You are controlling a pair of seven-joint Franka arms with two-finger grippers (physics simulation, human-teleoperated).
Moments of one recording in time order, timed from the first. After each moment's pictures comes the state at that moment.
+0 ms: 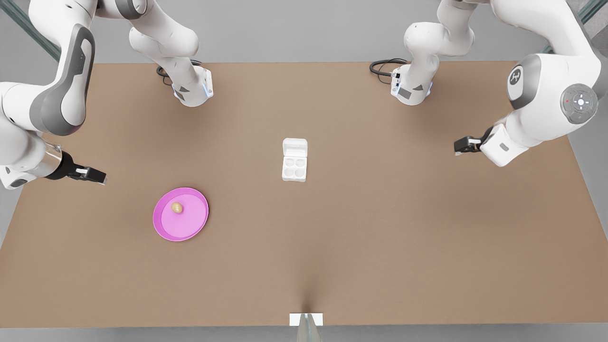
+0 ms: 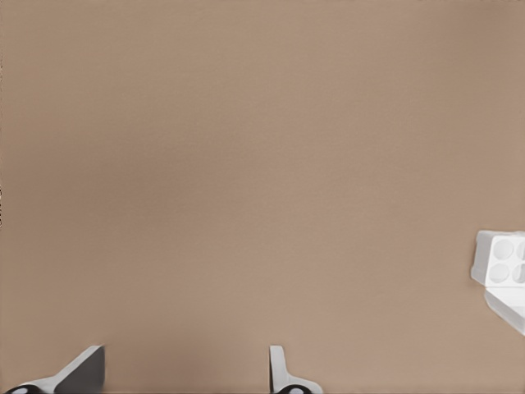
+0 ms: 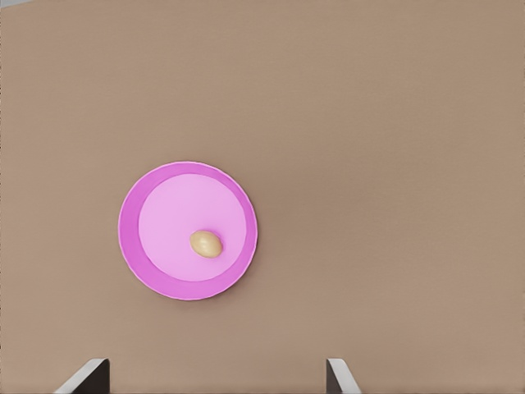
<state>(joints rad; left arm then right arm) -0.15 0.07 0.11 -1.54 -0.05 1.44 -0.03 -0.09 0.18 -0.06 -1.50 0.05 1.60 0.04</state>
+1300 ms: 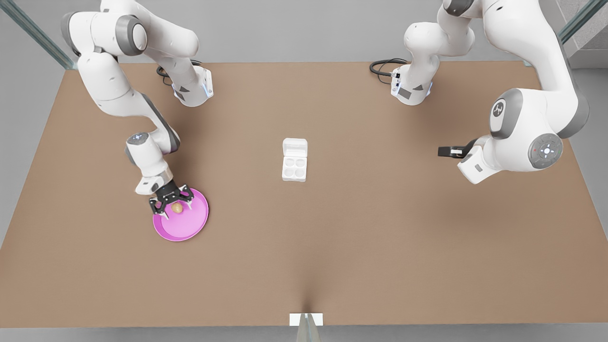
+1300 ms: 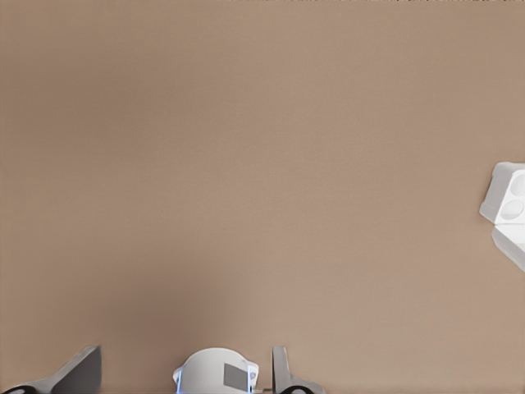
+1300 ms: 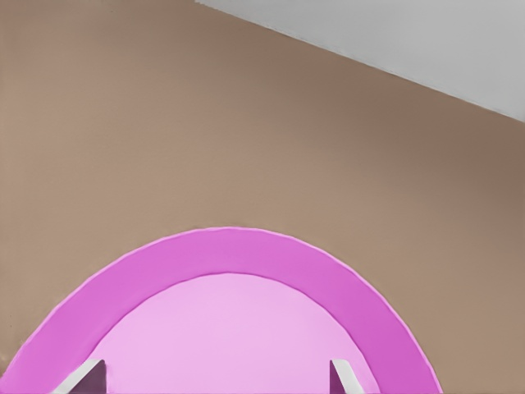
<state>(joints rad) -0.16 0.20 0.09 -1.51 -0.09 1.28 -0.03 -0.13 0.49 0.01 -2.35 -0.77 3.52 0.20</state>
